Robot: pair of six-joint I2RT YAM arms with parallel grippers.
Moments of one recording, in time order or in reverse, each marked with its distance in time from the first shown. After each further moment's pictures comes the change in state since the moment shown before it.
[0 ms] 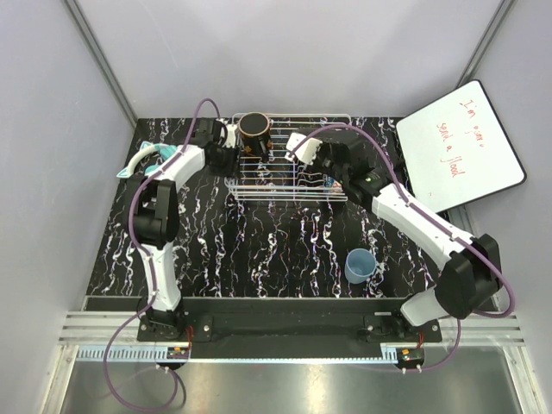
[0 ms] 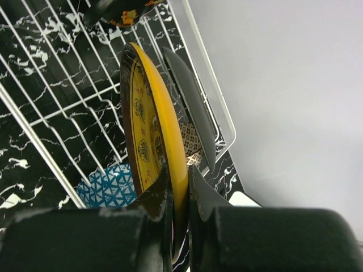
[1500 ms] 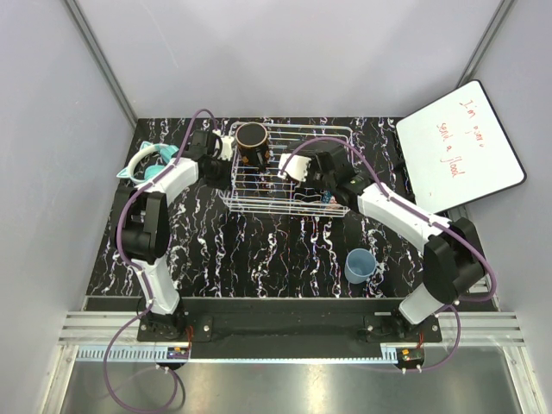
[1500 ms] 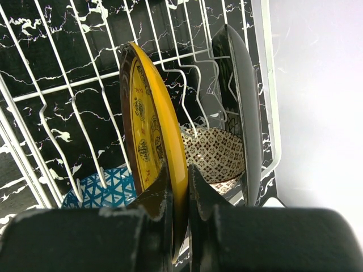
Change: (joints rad) left arm -0.002 -0.174 -0.240 0.055 0.005 0.074; right arm 0.013 0.119 -0.050 -0.054 -0.044 -0.045
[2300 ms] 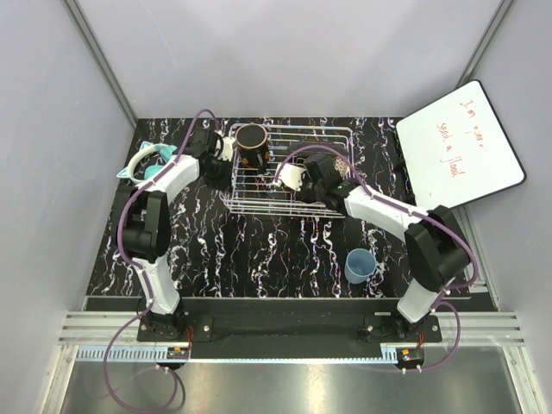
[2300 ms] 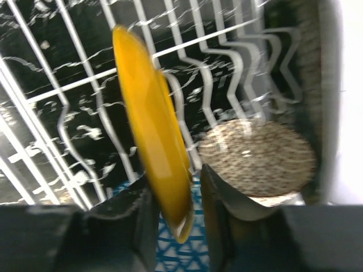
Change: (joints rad) left arm -0.005 0.011 0.048 -0.090 0.003 0.003; right arm 0.030 0.103 -0.038 0.030 0.072 0.089
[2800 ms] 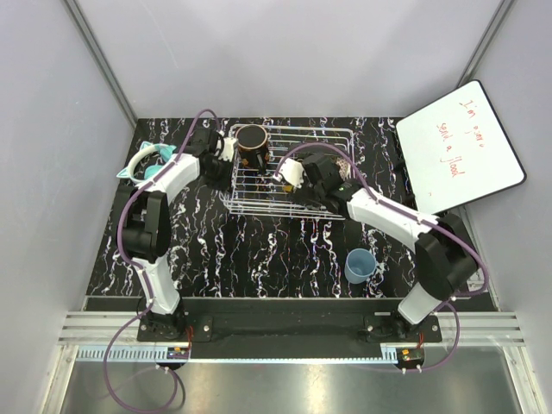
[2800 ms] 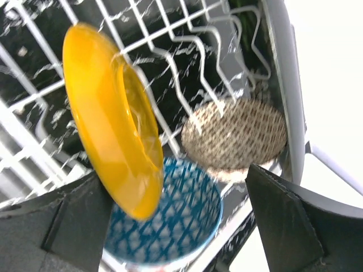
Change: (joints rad) left arm -0.005 0.000 0.014 -0.039 -0.005 0.012; right arm 0.035 -0.042 0.014 -0.036 0.135 0.113
